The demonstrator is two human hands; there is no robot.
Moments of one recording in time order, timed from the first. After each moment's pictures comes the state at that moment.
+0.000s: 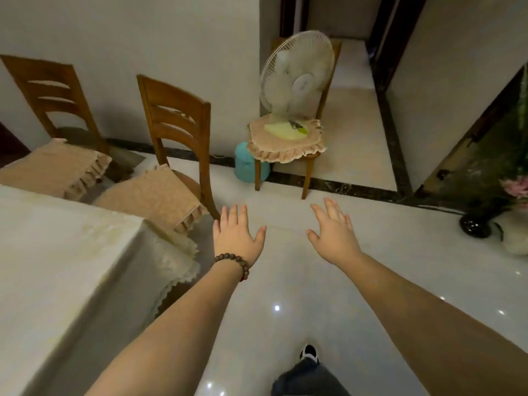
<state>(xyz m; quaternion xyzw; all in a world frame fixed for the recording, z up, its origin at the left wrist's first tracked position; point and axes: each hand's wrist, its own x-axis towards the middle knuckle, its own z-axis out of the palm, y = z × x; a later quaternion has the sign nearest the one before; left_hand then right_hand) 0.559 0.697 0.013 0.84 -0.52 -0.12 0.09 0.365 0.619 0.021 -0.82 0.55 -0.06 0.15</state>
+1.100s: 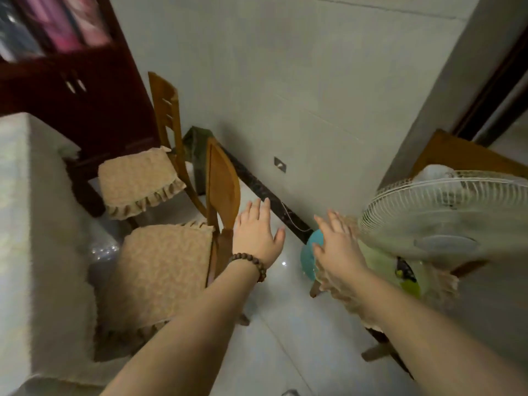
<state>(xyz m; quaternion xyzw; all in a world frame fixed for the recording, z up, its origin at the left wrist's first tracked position) 0.800 0.160 0.063 0.95 -0.27 -0.01 0.17 0.704 0.004 0.036 -0.96 0.23 -0.03 0.16</state>
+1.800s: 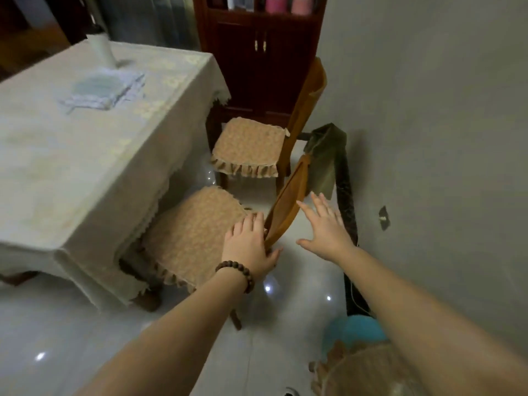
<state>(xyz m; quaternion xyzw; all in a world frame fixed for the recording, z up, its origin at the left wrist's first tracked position) 0.905 0.126 0.049 0.99 0.08 -0.03 0.15 0.996 -0.050 0.038 -0.97 -0.23 0.06 0.09</state>
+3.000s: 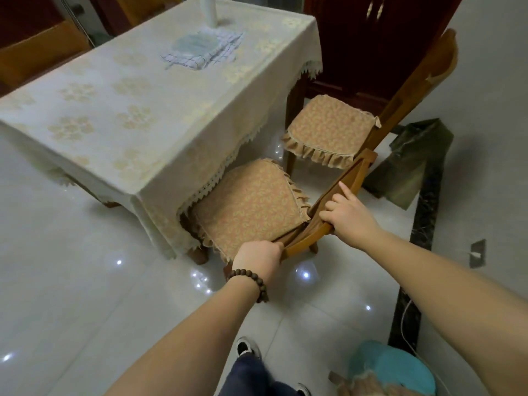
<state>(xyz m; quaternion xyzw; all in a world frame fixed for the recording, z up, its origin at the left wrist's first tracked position) 0.887 0.180 0.016 0.98 0.14 -0.15 0.05 1.069 0.044 0.013 -0.81 -0.57 -0.02 -0.08</state>
